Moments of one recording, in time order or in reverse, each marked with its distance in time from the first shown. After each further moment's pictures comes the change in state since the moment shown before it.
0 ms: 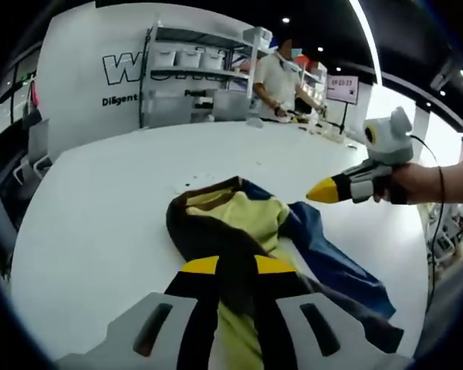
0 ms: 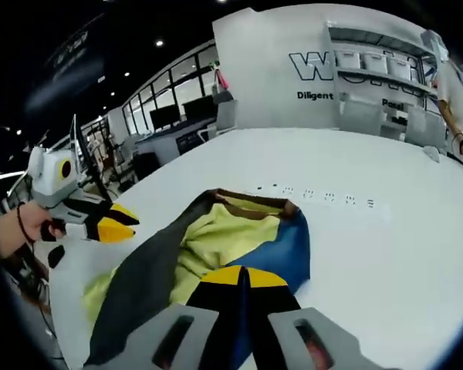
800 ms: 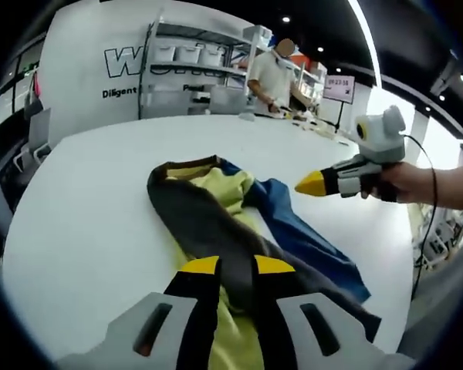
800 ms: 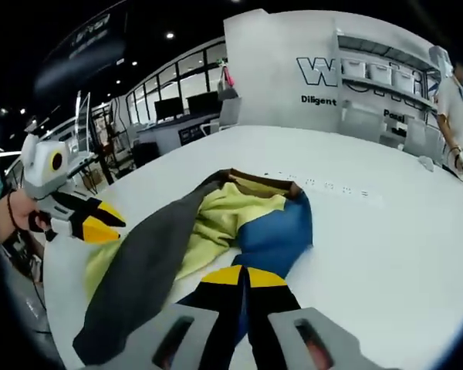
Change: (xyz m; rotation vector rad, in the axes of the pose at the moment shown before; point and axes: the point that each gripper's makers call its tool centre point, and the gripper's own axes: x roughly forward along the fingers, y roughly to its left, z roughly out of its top) left arm -0.035 -0.041 -0.046 -0.047 0.024 -0.009; right arm -0.036 0.026 -0.034 -0.116 0.003 -0.026
